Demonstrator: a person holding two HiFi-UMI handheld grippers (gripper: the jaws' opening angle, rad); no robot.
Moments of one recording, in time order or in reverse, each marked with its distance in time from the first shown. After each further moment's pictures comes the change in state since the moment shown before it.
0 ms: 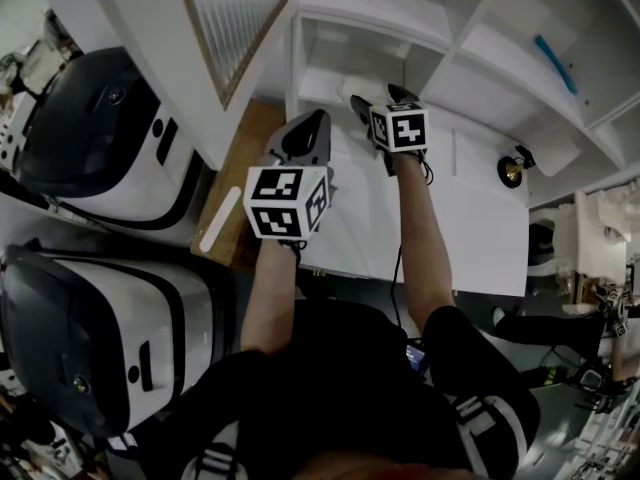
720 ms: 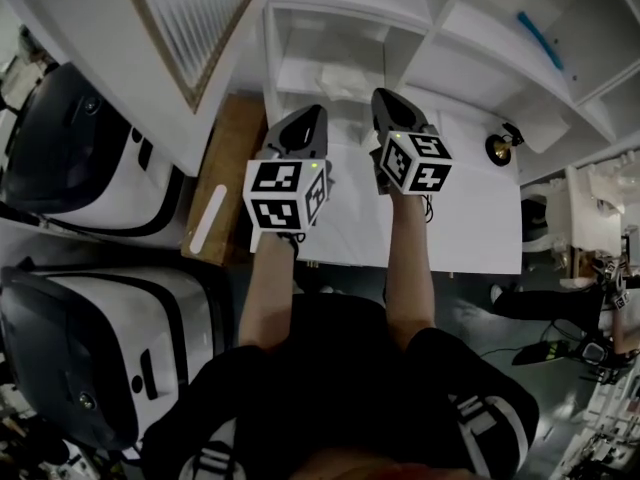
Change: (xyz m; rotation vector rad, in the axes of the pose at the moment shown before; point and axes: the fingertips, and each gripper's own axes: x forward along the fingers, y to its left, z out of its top) left arm 0.019 -0.019 -0.021 -0.003 0.054 -0.063; right arm -0.105 0.002 0.018 0.173 -0.321 -0.071
